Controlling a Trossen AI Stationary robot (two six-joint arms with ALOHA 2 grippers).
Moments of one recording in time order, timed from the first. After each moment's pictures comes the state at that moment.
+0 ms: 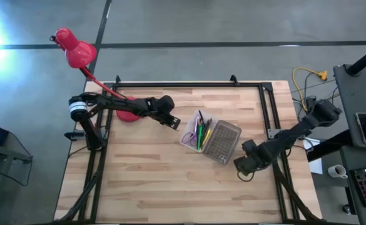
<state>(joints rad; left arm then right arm) 0.36 1.70 0.95 -0.21 0.12 -0.66 0.57 1.37 0.65 -0.90 0.07 1.80</state>
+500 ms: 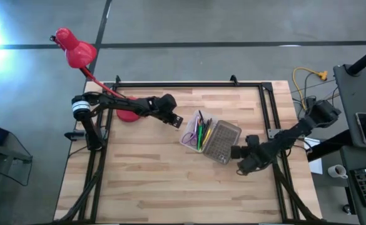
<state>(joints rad) 0.37 1.74 0.97 -0.13 0.13 -0.66 0.57 1.38 0.59 -0.84 0.38 2.21</state>
